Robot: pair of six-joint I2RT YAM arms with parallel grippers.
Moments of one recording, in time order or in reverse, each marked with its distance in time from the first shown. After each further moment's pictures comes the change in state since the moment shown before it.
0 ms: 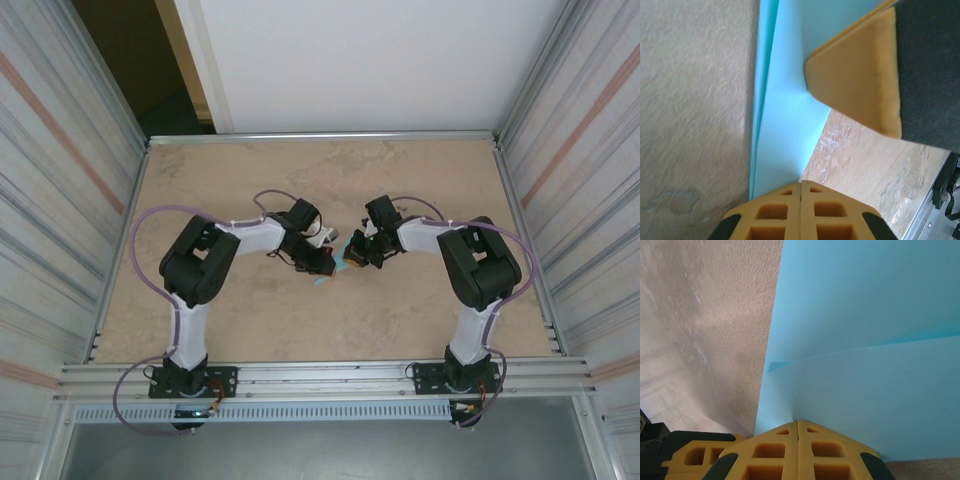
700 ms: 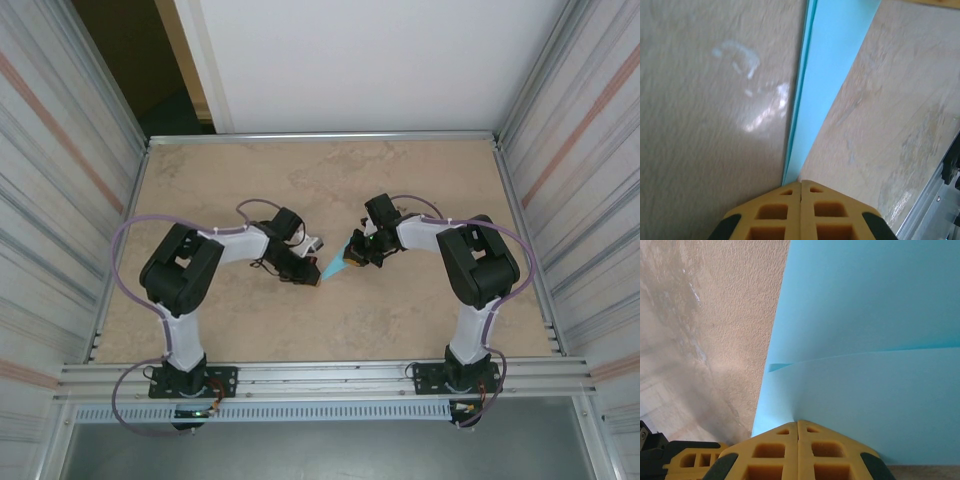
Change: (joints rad) left arm 0.040 -0.127 -0.184 -0.004 0.002 0.039; right arm -0.005 0.013 0.026 -0.037 -0.009 -0.029
